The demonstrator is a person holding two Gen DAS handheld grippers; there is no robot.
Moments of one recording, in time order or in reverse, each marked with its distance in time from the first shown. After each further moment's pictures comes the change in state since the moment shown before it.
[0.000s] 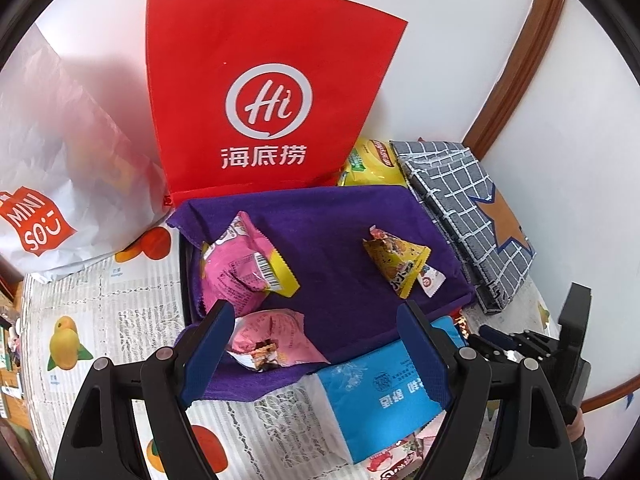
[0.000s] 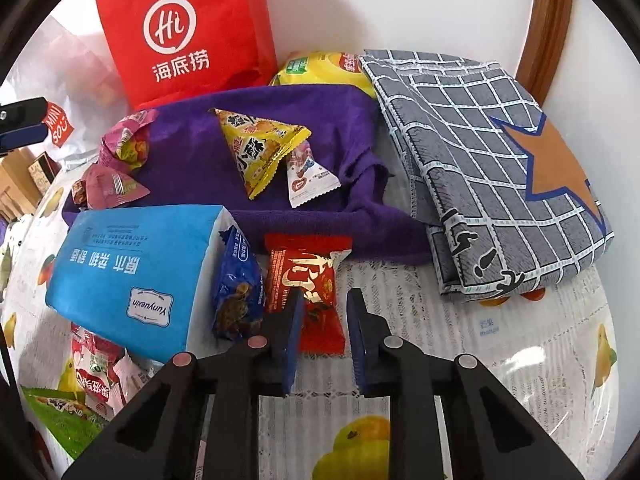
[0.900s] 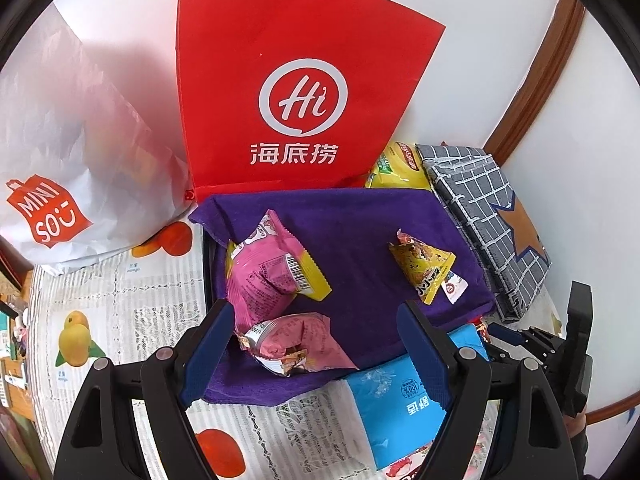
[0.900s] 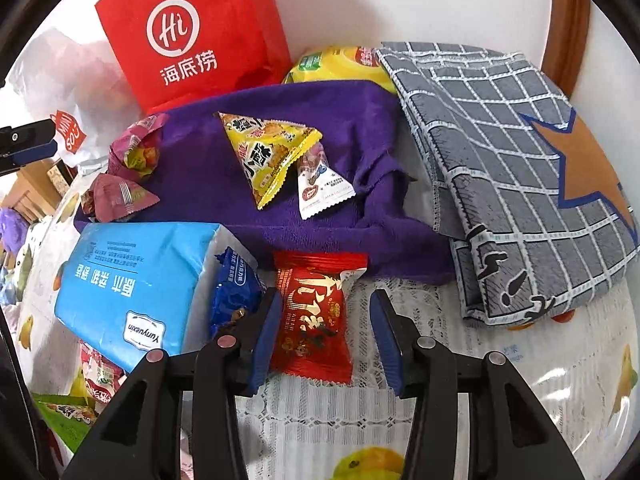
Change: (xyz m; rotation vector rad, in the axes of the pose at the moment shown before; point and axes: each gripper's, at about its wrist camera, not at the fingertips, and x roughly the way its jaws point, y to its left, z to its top) left arm 0.005 0.016 0.002 -0.035 0.006 0.042; right arm 0.023 -0.006 0.013 0.014 0.034 0.126
